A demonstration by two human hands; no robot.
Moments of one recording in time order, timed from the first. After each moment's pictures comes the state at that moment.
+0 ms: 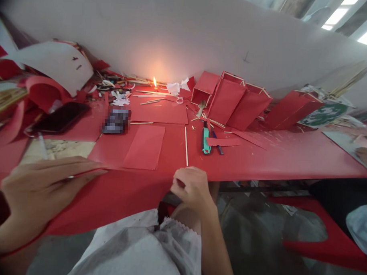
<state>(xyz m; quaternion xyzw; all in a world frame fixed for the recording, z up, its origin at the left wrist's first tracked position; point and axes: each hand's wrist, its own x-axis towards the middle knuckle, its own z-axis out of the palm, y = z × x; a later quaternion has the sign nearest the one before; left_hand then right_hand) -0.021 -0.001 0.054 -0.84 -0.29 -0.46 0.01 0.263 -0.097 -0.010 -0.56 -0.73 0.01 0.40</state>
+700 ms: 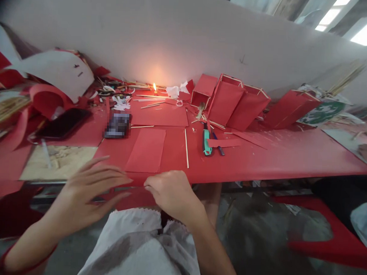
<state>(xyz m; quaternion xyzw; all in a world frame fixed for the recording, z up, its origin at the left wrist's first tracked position) -0.013 -0.006 0.040 -0.92 -0.21 -0.32 -0.06 0.213 -0.079 0.031 -0.56 -0.78 0.15 0.23</state>
